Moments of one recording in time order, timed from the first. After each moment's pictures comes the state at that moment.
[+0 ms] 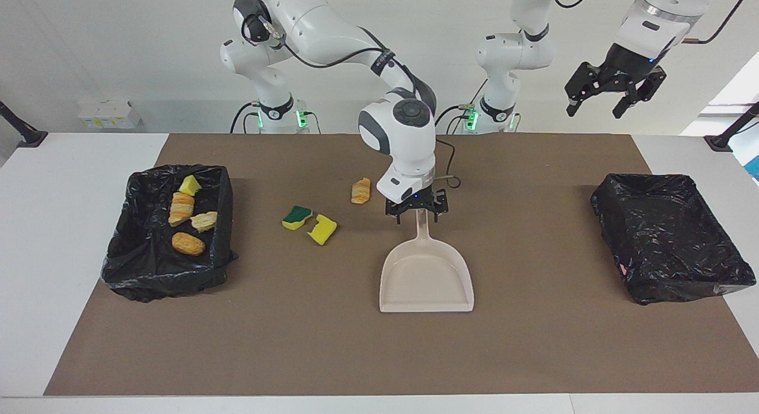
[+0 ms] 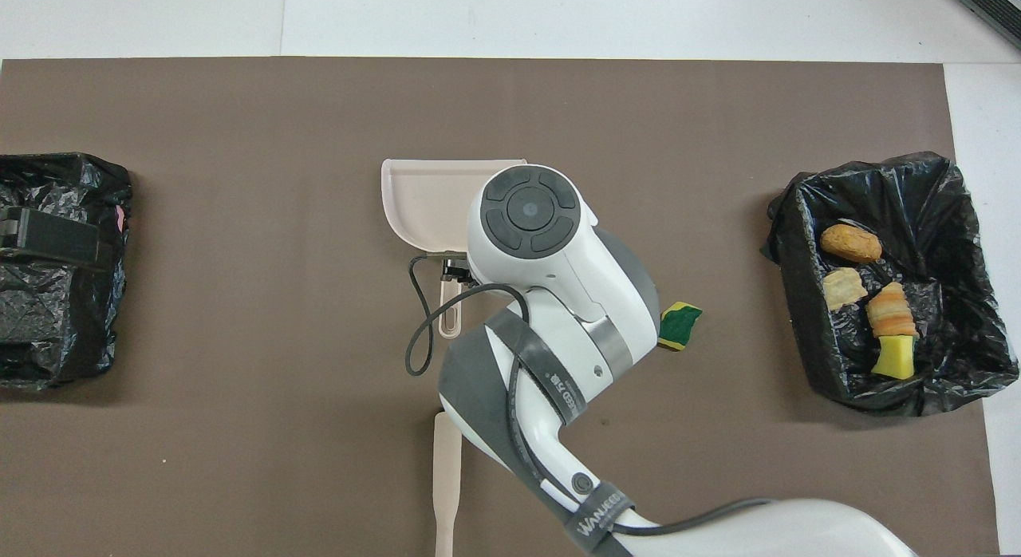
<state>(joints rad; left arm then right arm) -0.06 -0.01 -0.06 -1.36 -0.05 1.36 -0.07 0.50 0.36 0.13 -1.54 0.01 1.91 0.72</state>
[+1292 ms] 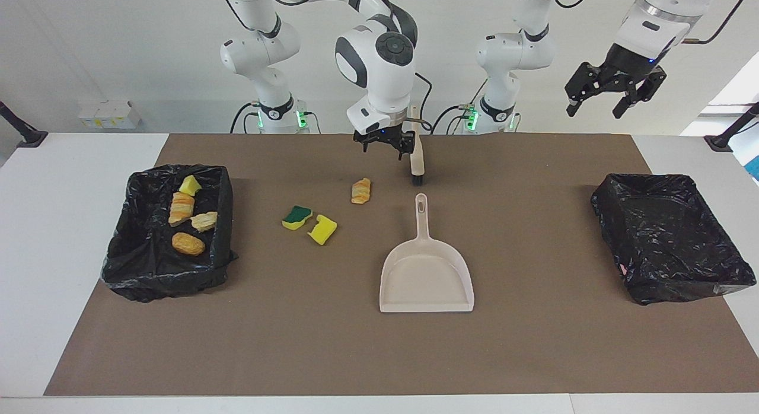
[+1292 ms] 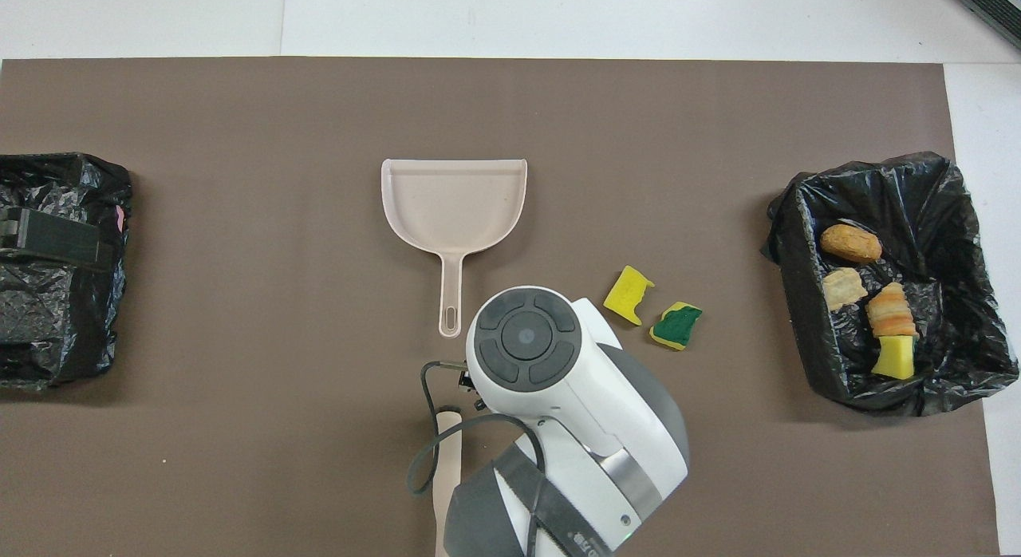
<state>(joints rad) -0.06 -0.01 -0.06 -1.36 -0.05 1.36 -0.07 0.58 0.12 0.13 -1.83 0.10 1.78 0.93</state>
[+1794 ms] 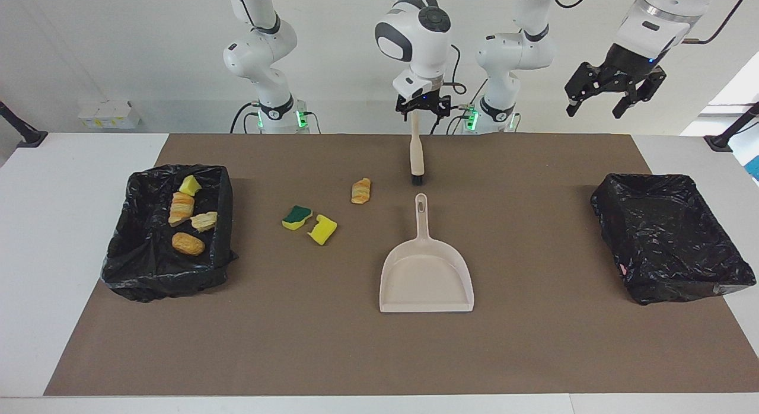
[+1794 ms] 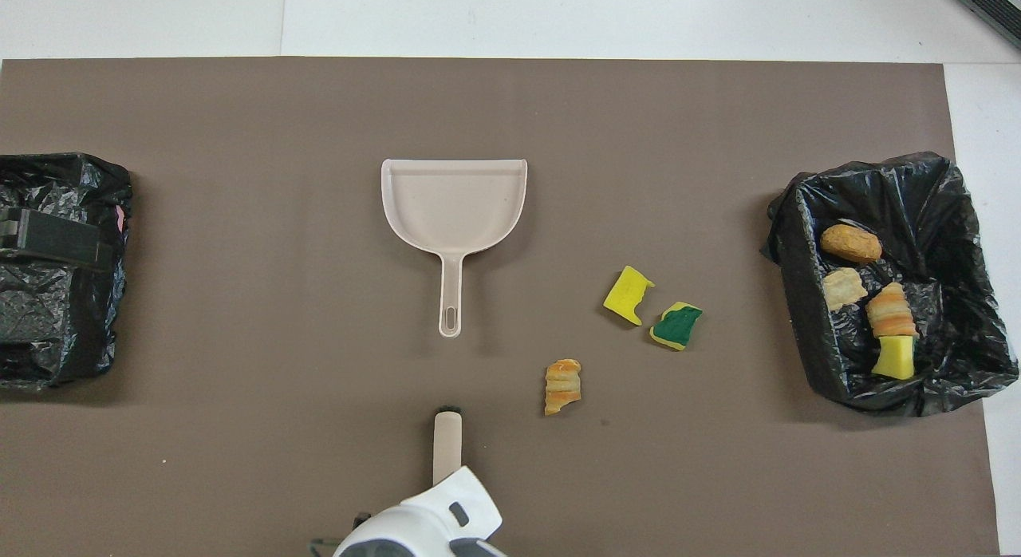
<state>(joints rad) -0.06 -0.01 -0.06 -1.36 -0.05 1.36 -0.07 0.92 0.08 0.15 -2.02 0.16 2.04 1.14</state>
